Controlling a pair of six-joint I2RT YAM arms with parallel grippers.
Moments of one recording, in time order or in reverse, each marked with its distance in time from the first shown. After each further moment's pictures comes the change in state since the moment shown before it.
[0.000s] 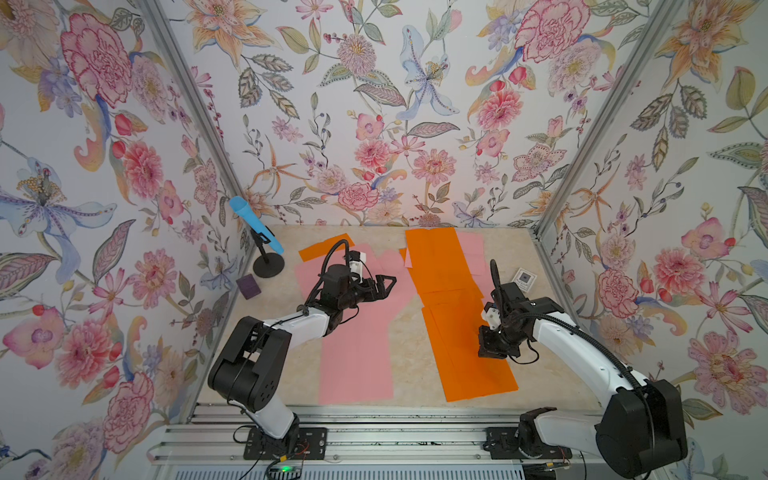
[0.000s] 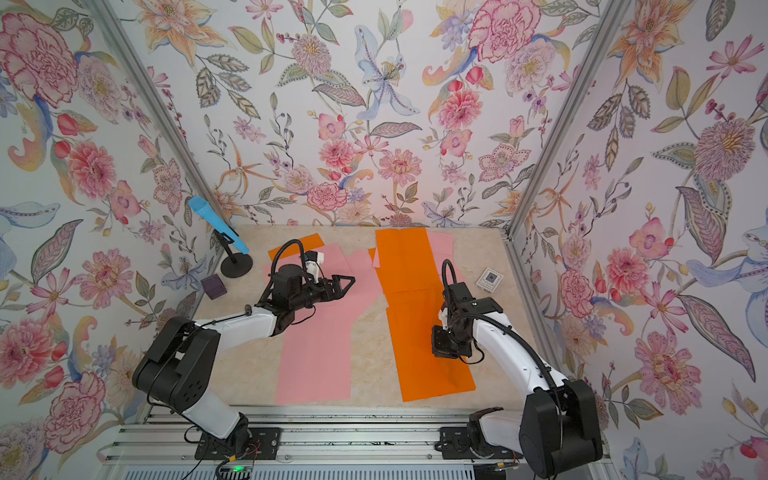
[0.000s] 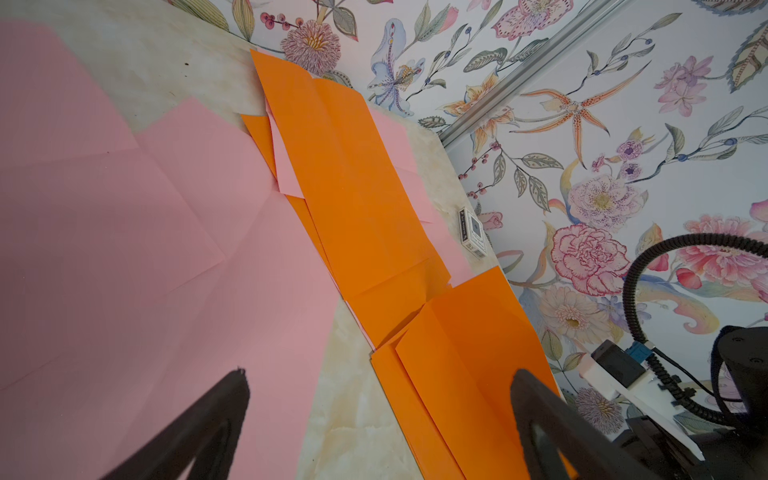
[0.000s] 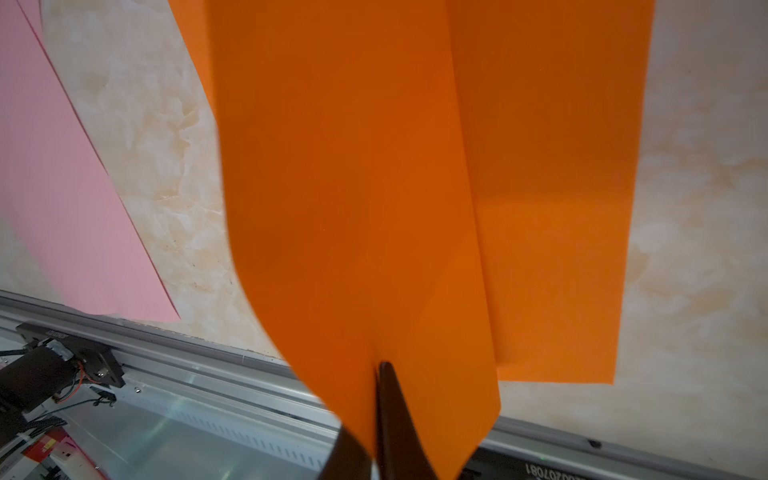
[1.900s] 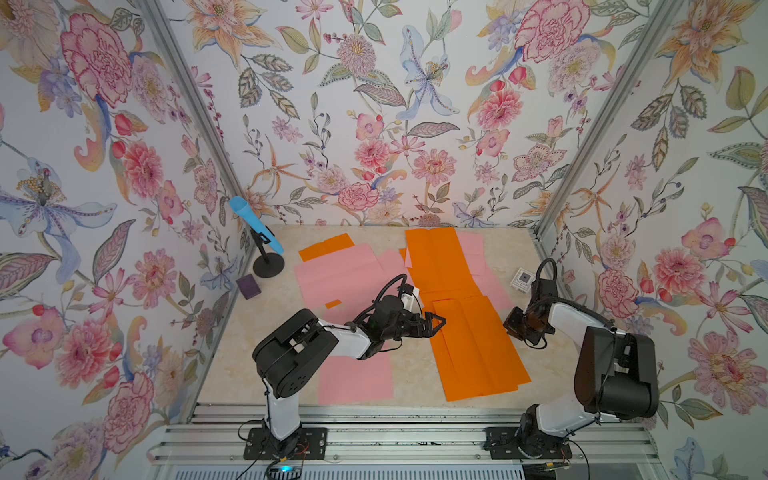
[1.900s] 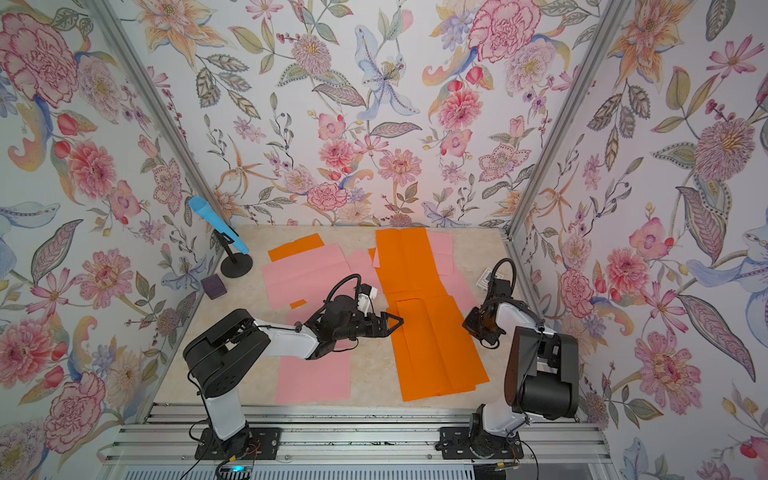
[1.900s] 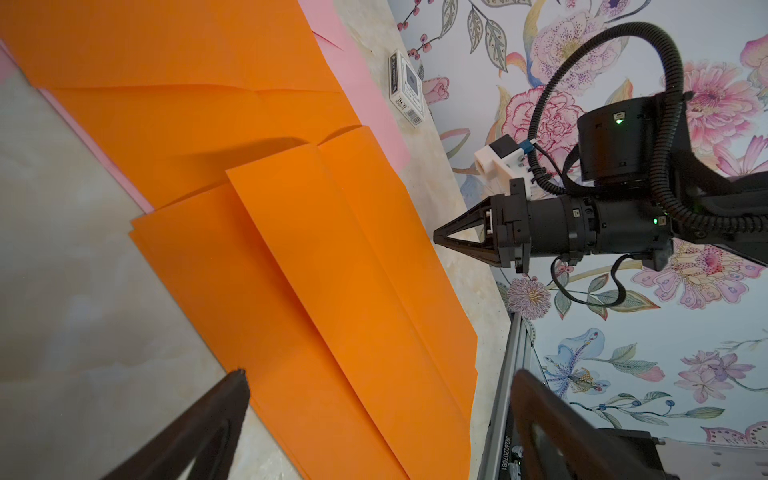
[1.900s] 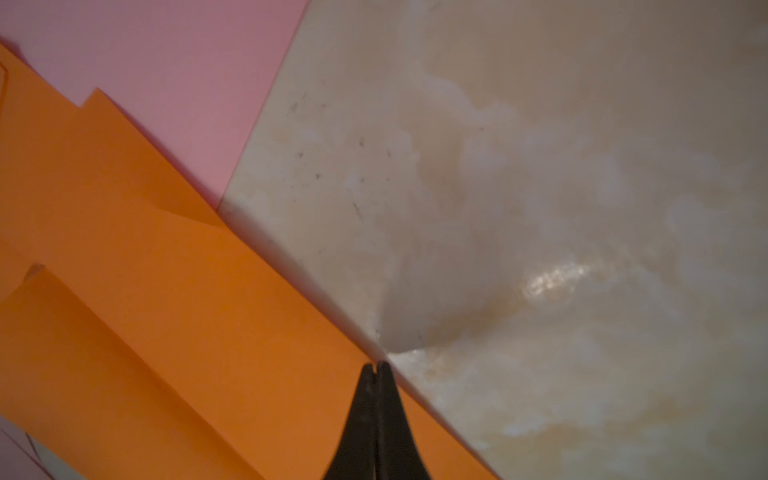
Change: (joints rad) left arm -0.389 0.211 0.008 0.165 -0.062 -0.193; right arm -0.467 0.295 -0.061 0.500 0.068 0.128
